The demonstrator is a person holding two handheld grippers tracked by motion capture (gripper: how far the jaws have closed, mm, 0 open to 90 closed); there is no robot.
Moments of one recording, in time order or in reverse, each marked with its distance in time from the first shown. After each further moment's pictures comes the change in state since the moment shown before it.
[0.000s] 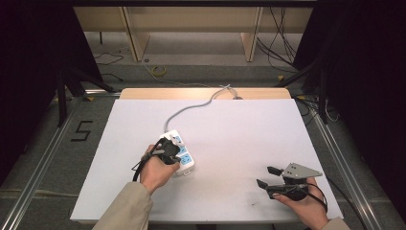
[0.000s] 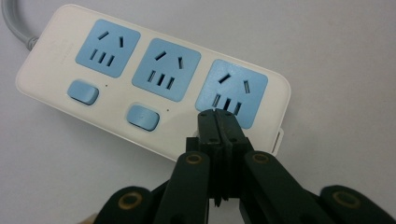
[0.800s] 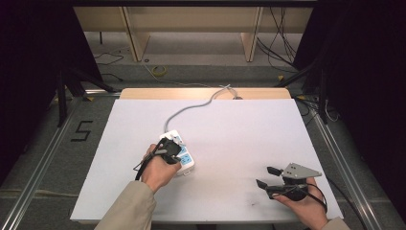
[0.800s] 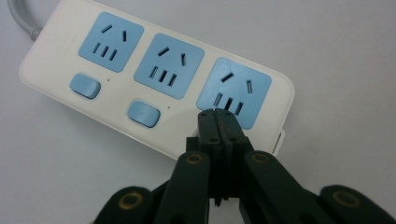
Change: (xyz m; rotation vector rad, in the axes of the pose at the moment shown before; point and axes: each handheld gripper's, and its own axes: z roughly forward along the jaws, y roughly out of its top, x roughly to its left) left arm -0.003 0.004 0.001 0.035 0.026 -0.035; right arm 0.001 0.000 0.001 -0.001 0.002 0.002
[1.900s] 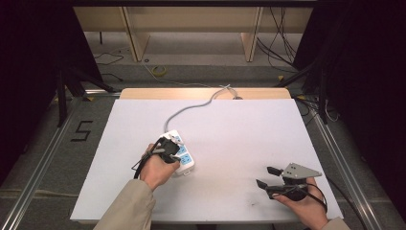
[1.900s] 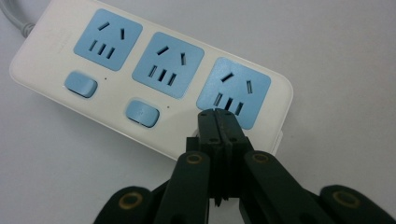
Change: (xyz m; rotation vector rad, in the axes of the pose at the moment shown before) left arm 0.005 -0.002 0.001 -0.020 -0.040 -0.024; right arm 0.000 0.000 0.000 0.001 0.001 -0.002
